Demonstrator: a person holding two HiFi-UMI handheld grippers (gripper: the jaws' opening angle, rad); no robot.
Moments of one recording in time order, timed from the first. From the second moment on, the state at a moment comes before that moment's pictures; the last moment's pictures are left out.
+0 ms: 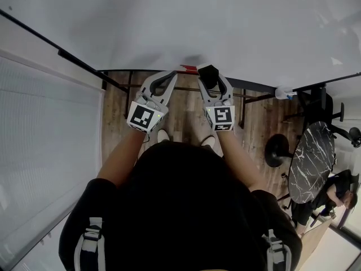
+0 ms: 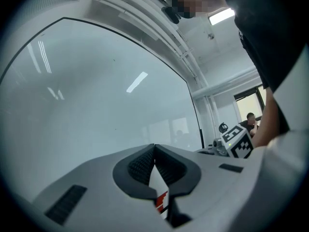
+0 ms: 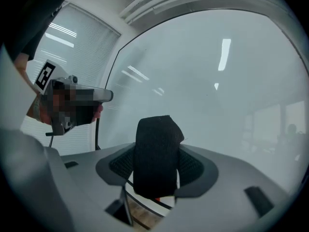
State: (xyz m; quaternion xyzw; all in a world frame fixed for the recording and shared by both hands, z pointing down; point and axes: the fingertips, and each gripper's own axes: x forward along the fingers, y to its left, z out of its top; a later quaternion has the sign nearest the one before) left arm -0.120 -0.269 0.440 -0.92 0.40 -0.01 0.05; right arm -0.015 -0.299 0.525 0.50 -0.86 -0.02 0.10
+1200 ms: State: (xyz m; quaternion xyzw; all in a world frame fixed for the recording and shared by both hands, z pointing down) left arm -0.166 -0.311 0.476 -0.93 0.37 -0.03 0.02; right arm -0.043 -0.373 0.610 0.59 -0.80 0.06 0.13
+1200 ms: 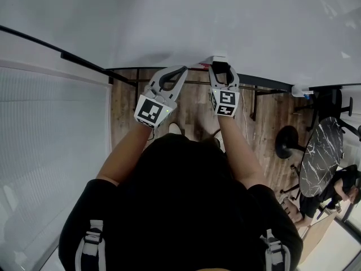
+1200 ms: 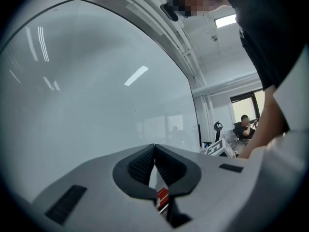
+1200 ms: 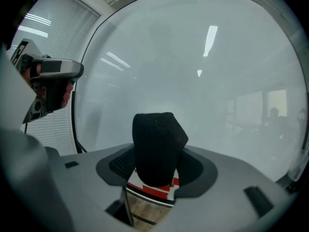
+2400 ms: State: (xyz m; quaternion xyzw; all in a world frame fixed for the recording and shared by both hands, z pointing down) left arm -0.135 -0.274 0.468 -0.92 0.39 -0.05 0.02; right arm -0.017 -0.295 0.536 0.46 -0.88 0.08 0.09
